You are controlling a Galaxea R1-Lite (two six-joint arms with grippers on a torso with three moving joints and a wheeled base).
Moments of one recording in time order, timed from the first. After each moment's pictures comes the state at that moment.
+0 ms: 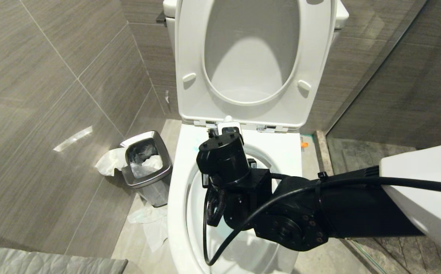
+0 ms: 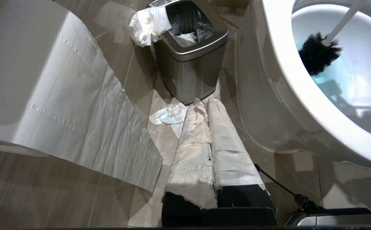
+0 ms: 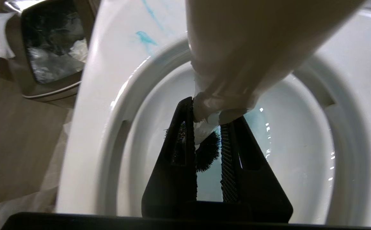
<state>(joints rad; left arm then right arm) -0.01 0.00 0.00 0.00 0.00 0.00 0.95 2.14 -1.46 -0.33 -0.78 0.29</state>
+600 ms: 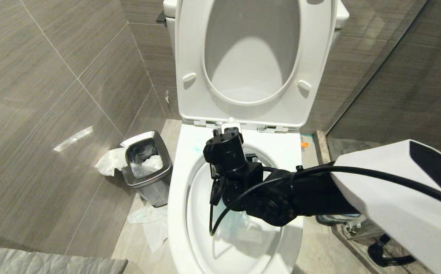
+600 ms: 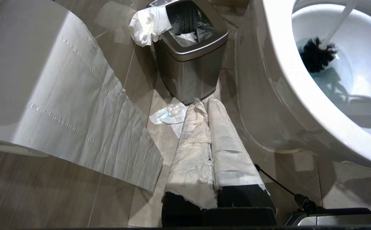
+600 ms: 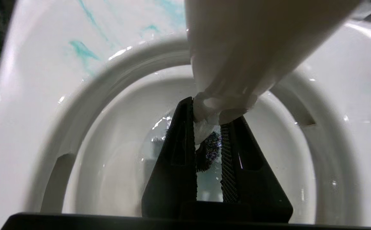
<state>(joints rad) -0.01 0.00 0.00 0.00 0.00 0.00 0.86 2.29 -1.59 -0.34 -0.80 0.22</state>
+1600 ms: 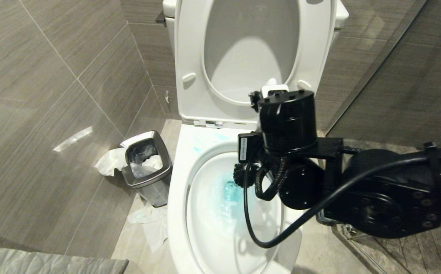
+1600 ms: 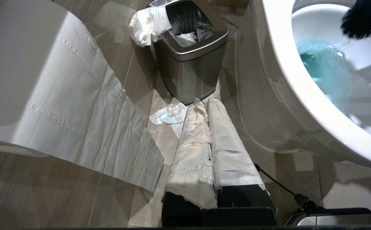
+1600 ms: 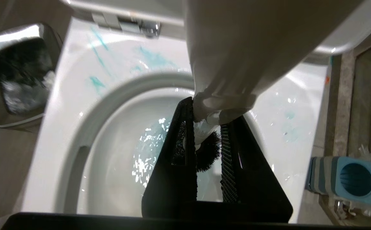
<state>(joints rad) -0.01 0.00 0.00 0.00 0.00 0.00 0.90 1.88 -1.32 -0.33 -0.80 0.20</state>
